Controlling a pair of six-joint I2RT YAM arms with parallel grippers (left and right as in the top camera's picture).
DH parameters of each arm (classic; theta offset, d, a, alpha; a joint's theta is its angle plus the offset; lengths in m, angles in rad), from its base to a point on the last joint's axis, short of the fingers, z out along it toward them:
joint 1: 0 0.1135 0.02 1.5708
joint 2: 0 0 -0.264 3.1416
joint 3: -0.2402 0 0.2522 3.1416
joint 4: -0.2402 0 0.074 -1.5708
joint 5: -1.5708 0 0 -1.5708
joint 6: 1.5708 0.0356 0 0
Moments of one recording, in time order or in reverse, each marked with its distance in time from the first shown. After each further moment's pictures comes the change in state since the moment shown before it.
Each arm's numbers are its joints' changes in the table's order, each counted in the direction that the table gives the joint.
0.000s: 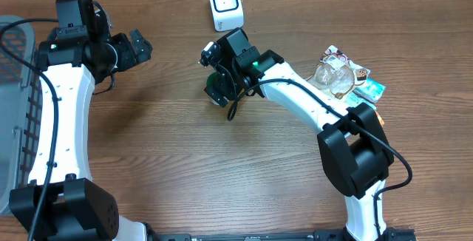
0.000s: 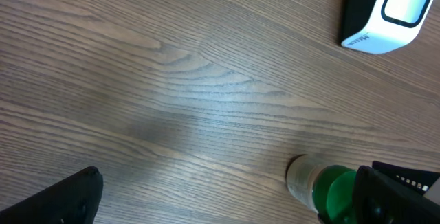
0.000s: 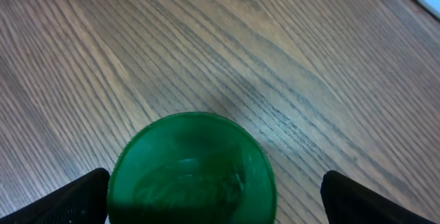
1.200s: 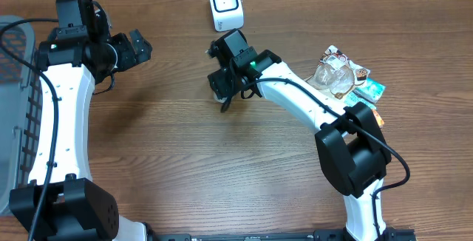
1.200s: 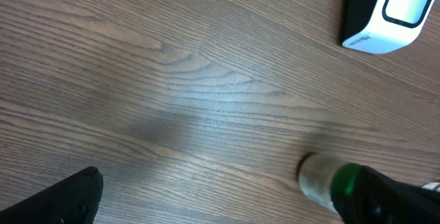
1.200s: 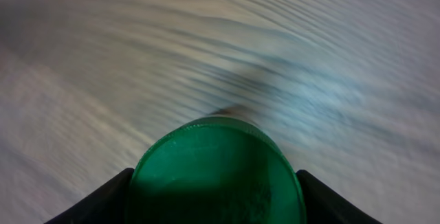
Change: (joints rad) left arm 0.000 0.000 0.000 0.000 0.003 0.000; right arm 0.006 -0.015 -0.023 -0.064 -0.106 0.483
